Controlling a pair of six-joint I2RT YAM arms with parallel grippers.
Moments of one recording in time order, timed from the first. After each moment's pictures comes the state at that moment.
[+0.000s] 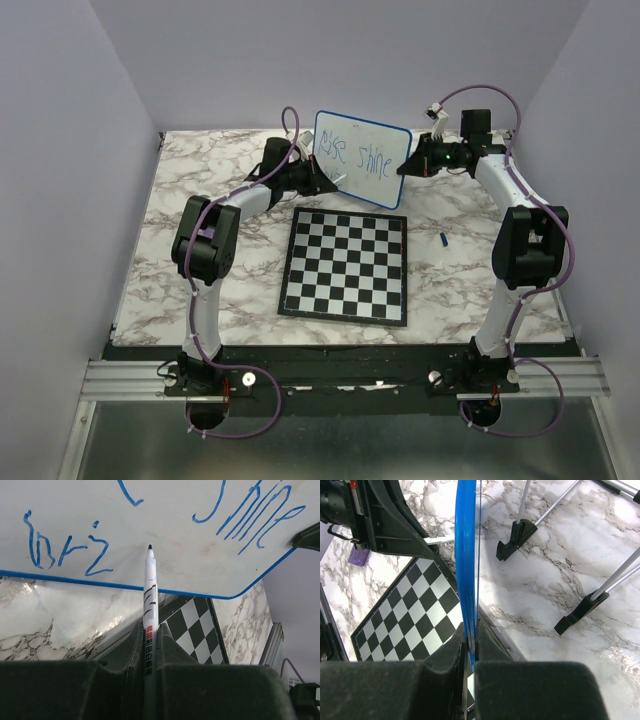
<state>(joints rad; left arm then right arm) -0.33 2.12 1.46 0.17 0.67 -0.59 0.03 1.97 1.65 -0.42 -0.91 -0.11</state>
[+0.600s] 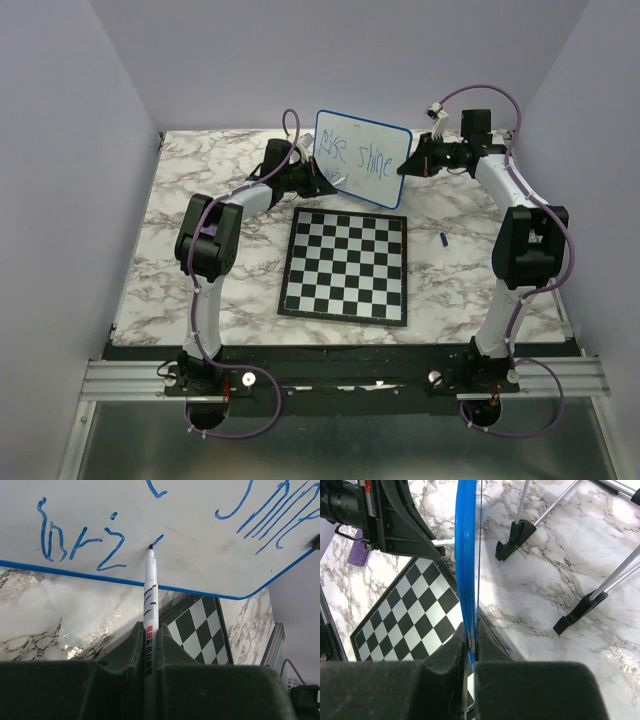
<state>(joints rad) -0.33 2.16 1.50 0.15 0.67 -0.59 0.03 1.97 1.65 -0.42 -0.91 -0.11</state>
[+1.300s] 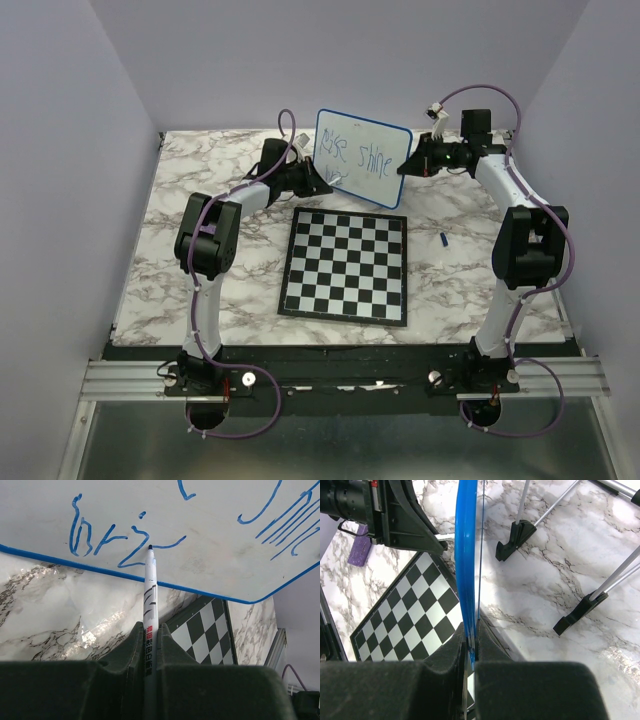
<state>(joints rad) -0.30 2.18 1.51 0.12 0.67 -0.59 0.03 1.97 1.65 -0.42 -0.91 -0.11</state>
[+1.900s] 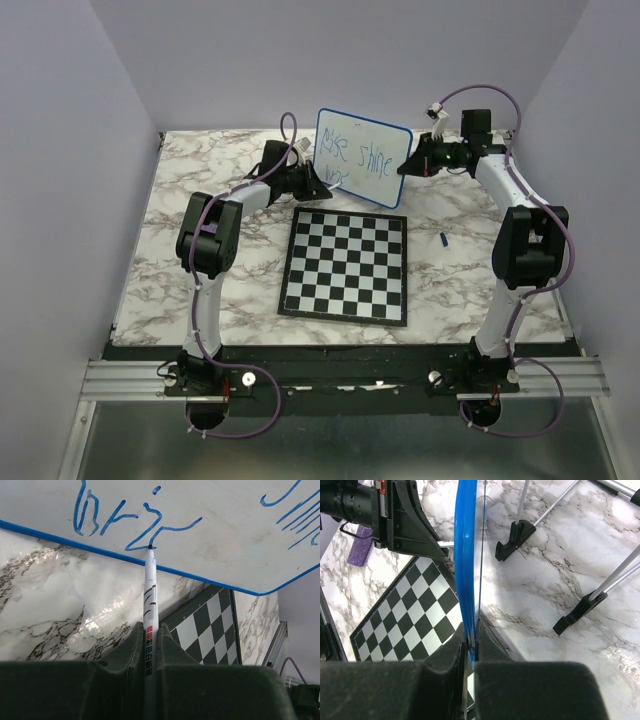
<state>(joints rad) -0.30 2.19 1.53 0.06 0.68 -0.57 0.03 1.97 1.65 -0.42 -0.91 -0.11</state>
